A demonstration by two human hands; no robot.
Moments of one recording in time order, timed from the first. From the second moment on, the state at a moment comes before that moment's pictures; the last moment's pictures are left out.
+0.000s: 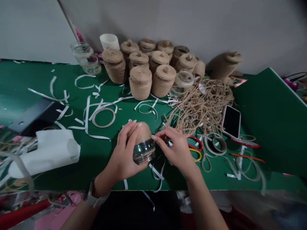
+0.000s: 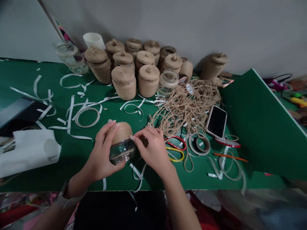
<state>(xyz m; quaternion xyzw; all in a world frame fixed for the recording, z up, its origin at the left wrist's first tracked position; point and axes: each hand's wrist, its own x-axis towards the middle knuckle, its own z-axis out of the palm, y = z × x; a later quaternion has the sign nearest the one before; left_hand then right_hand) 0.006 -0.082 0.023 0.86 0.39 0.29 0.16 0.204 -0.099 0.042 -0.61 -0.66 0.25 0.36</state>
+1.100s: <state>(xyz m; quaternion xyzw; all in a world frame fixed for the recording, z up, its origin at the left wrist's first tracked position) -0.005 -0.069 0.027 0.86 0.37 0.28 0.21 0.218 -0.092 0.054 -0.60 -0.68 0.26 0.34</state>
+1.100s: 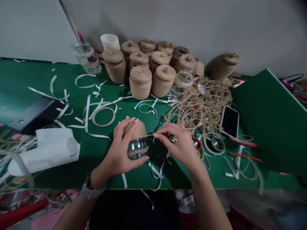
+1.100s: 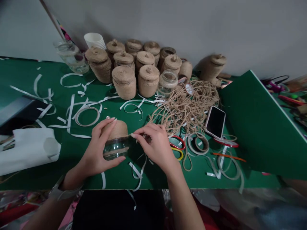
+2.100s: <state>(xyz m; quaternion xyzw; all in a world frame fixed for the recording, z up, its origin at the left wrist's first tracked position) -0.002 -0.076 0.011 0.81 0.41 0.32 0.27 0.191 -0.098 0.034 -0.63 -0.62 0.27 0.39</state>
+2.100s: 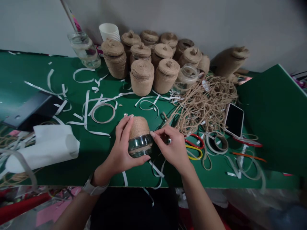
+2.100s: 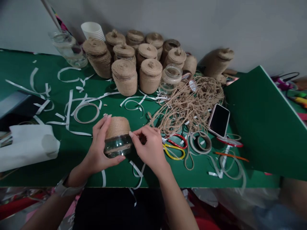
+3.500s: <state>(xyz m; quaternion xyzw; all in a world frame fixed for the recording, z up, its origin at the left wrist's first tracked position) 0.000 -0.057 0.018 0.86 0.35 0.28 0.26 0.197 -0.095 0.033 -0.64 -0.61 0.27 0.38</state>
